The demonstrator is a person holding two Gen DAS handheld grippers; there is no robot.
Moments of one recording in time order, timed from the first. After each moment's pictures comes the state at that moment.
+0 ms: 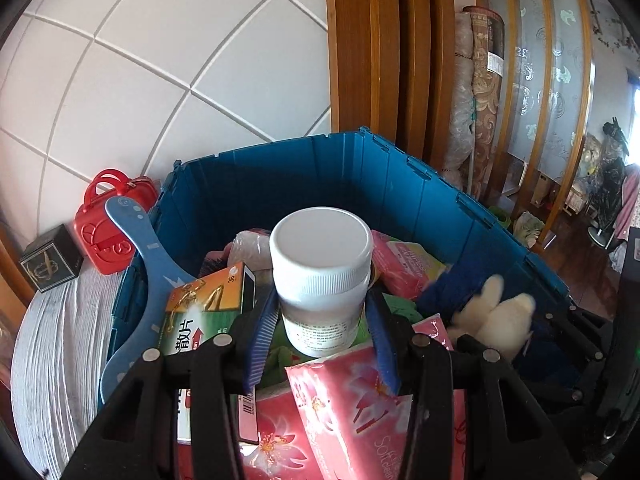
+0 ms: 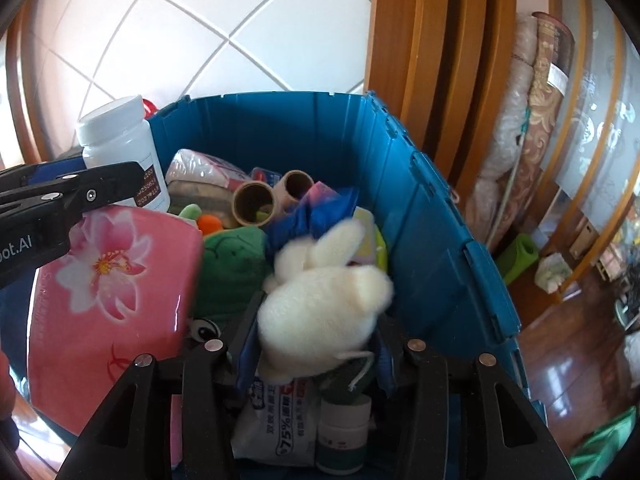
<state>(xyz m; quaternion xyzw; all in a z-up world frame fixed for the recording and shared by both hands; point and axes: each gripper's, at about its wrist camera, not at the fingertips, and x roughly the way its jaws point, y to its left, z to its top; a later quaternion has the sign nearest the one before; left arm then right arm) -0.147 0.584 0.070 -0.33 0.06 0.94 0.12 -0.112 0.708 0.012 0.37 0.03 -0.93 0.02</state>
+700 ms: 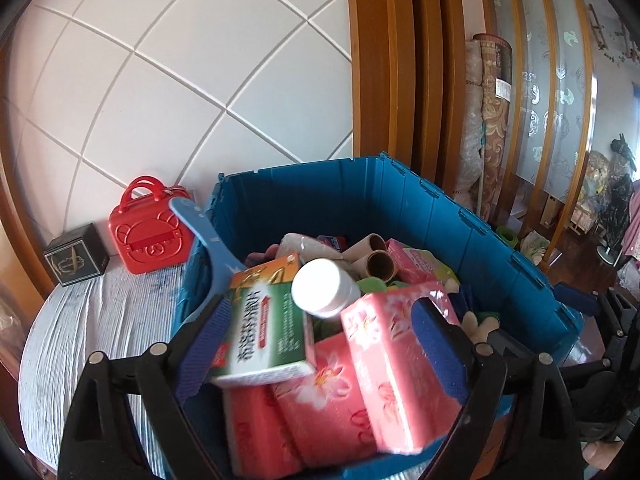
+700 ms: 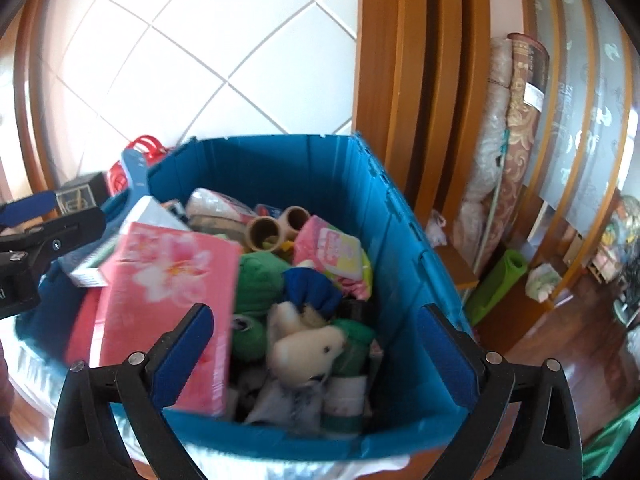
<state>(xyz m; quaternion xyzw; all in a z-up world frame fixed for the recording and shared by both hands) -0.076 0.527 0.101 -0.28 0.04 0.95 0.09 -0.052 0.699 0.056 0.31 0.02 -0.95 0.01</state>
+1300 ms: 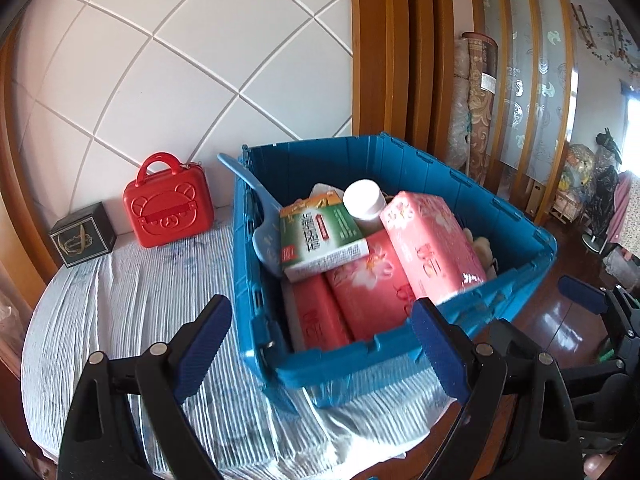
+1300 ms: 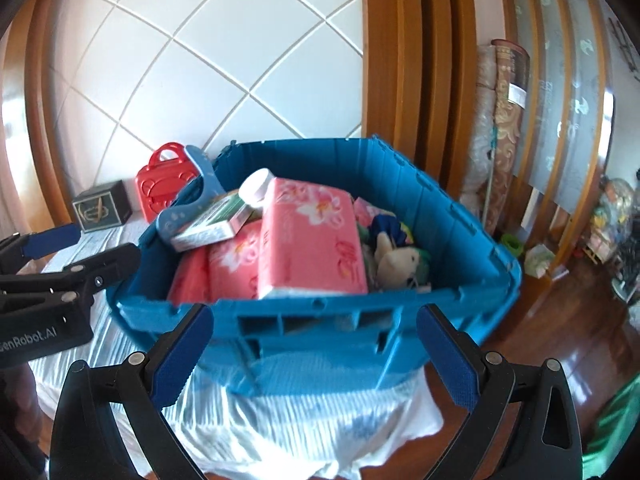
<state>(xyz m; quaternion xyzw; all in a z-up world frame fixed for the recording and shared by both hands) 0.004 0.451 0.082 -0.30 0.04 0.94 0.12 0.052 0.606 0.057 0.30 -0.01 -0.96 -0.02</state>
